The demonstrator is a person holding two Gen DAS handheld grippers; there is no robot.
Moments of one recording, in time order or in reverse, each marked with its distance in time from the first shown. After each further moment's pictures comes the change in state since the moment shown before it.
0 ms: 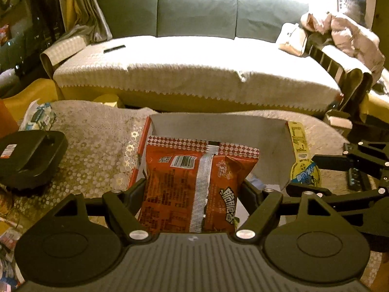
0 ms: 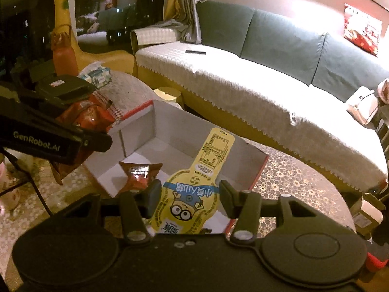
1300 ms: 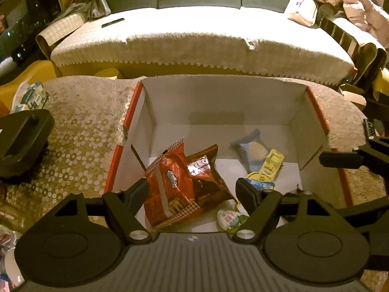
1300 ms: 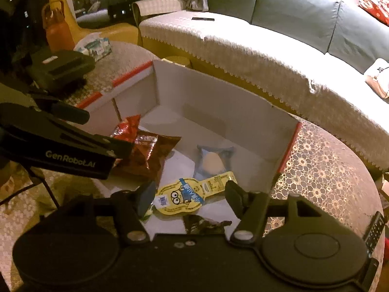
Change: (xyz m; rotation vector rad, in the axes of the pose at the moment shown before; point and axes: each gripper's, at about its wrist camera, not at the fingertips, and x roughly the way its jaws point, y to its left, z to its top) left arm 0.044 -0.007 -0.013 0.015 0.124 0.034; right arm 0.052 -0.005 -0.009 0.042 0.143 0.072
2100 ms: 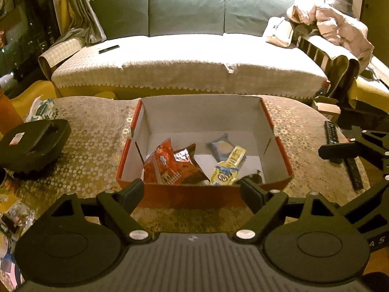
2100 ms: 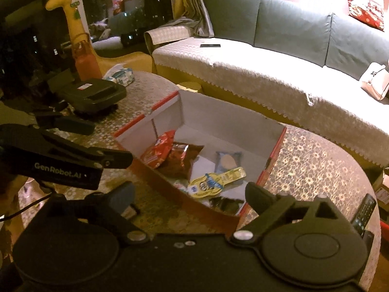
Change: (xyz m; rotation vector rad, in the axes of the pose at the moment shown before) left arm -0.107 -0.013 -0.050 0.025 -0.131 -0.048; right arm -0.103 0.018 -0.035 0.041 -0.122 0.075
